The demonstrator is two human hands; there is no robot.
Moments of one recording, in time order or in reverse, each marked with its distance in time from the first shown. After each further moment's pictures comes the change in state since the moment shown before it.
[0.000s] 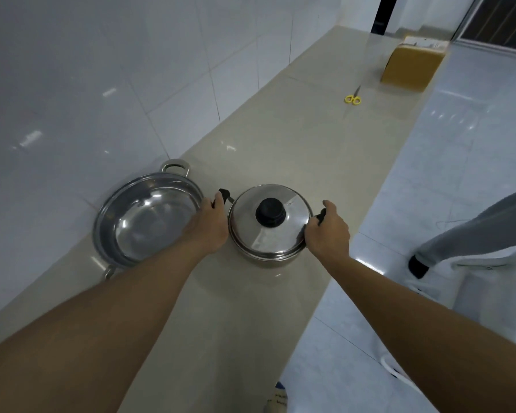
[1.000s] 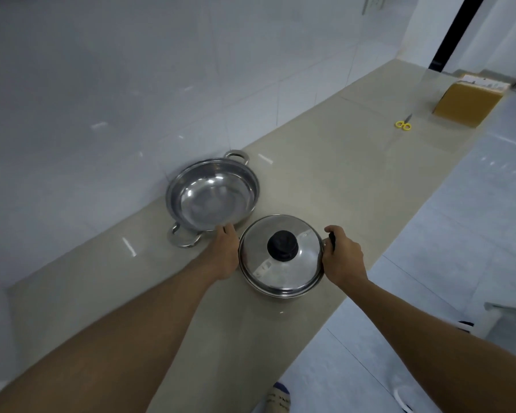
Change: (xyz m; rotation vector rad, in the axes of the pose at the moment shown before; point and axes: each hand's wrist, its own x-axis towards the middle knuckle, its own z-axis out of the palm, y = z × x) left_hand -0.136 -0.061 0.016 0.101 -0.056 -0.052; right_hand -0.092 -0.001 0.009 -0.186 -0.216 -0.354
